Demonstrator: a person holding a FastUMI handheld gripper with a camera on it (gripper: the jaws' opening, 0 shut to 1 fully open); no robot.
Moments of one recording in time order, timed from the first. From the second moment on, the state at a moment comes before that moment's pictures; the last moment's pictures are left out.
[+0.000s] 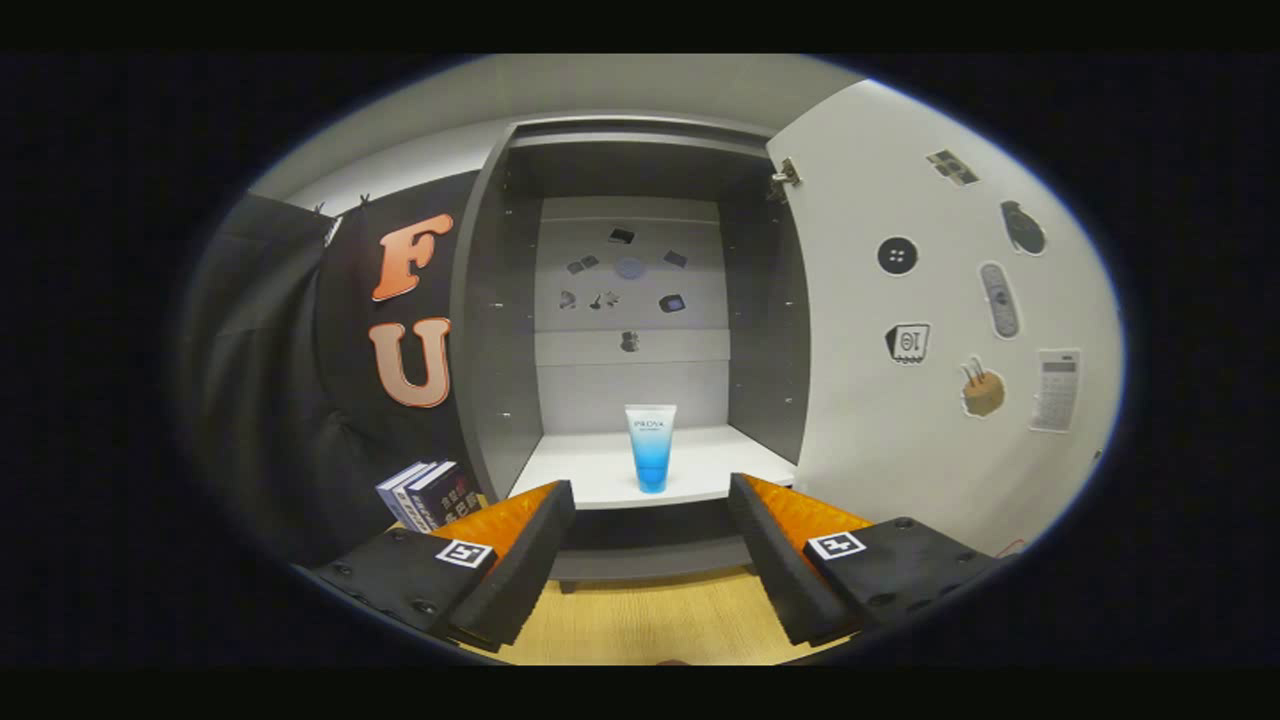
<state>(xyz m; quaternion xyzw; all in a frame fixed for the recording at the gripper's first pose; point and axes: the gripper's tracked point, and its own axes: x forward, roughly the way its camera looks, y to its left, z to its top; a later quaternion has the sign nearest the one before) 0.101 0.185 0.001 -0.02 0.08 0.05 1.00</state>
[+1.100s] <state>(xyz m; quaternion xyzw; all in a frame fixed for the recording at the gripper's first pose) -0.114 -0.058 -0.014 0.00 0.04 -0.04 1.00</state>
